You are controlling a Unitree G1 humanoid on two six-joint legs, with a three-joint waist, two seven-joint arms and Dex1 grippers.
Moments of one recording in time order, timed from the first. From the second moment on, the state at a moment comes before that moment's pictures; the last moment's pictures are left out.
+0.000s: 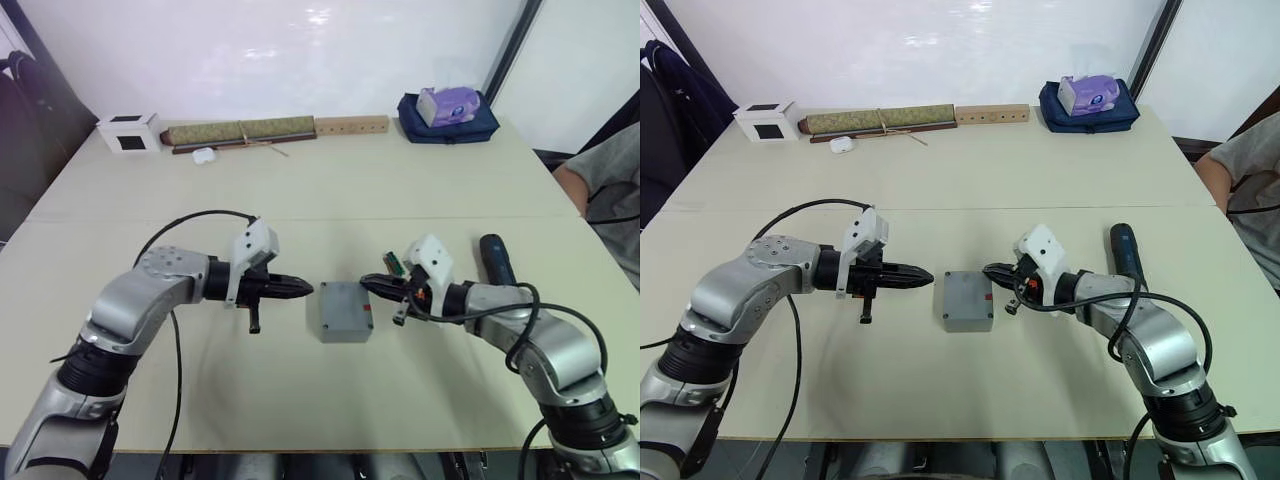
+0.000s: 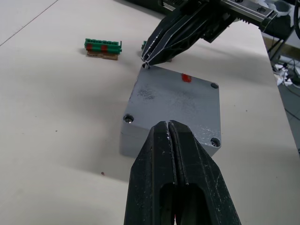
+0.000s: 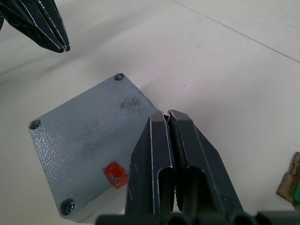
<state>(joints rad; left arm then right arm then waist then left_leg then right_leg) -0.51 0.69 -0.17 -0.27 -0.53 0.75 -1.07 -0.27 -0.61 0.07 -0.46 0.46 0.79 0.69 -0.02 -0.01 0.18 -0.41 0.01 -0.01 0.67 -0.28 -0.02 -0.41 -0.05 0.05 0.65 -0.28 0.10</state>
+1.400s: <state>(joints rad) -0.70 0.65 -0.29 -0.20 -0.49 0.56 -1.35 -0.65 -1.25 0.12 0.21 0.58 1.49 0.89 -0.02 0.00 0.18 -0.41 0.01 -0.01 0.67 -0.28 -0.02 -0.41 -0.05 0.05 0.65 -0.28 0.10</state>
